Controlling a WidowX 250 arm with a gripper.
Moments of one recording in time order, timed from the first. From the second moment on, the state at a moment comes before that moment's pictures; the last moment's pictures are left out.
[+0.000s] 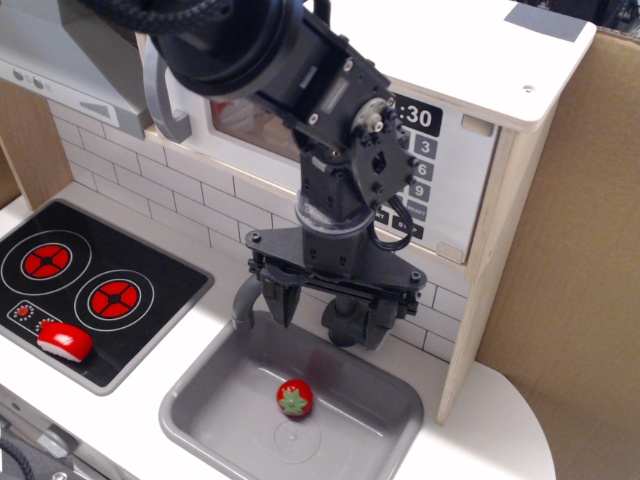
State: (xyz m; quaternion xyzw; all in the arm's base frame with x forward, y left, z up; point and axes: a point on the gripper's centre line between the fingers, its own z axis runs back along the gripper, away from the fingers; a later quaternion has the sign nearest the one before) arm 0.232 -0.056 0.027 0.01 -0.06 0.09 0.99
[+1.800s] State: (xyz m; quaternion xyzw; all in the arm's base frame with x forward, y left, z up) arm 0.257 0.092 0.063 -0.01 -0.10 0.05 0.99
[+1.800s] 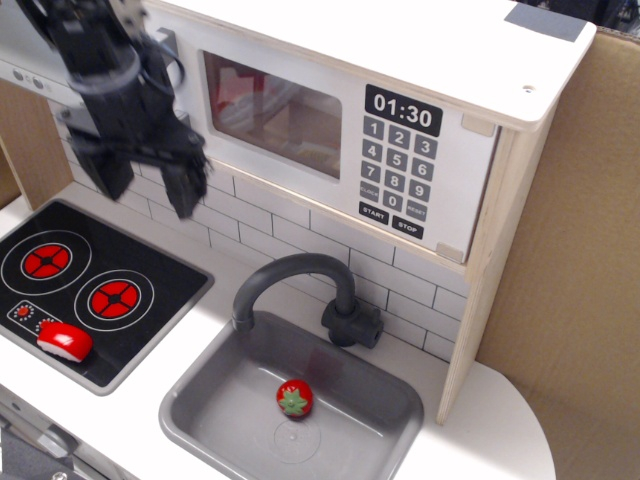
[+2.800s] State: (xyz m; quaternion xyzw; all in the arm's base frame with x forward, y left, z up) arm 0.307 0.136 0.091 0.03 -0.14 0.10 0.99
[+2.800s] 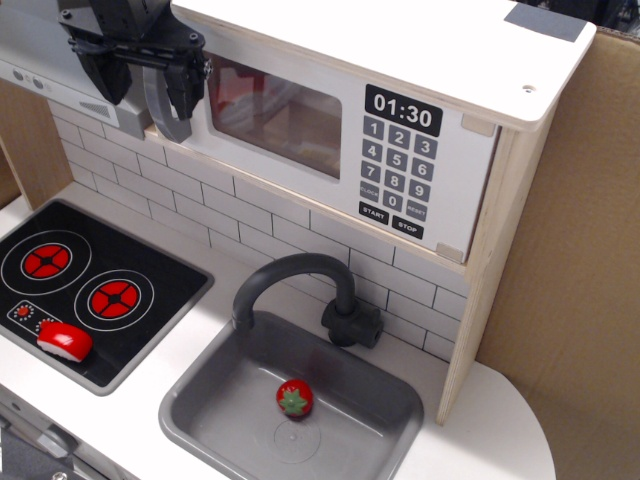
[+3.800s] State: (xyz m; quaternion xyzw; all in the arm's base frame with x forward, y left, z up) arm 0.321 0.147 0.086 -0.01 -0.13 -0.01 0.99
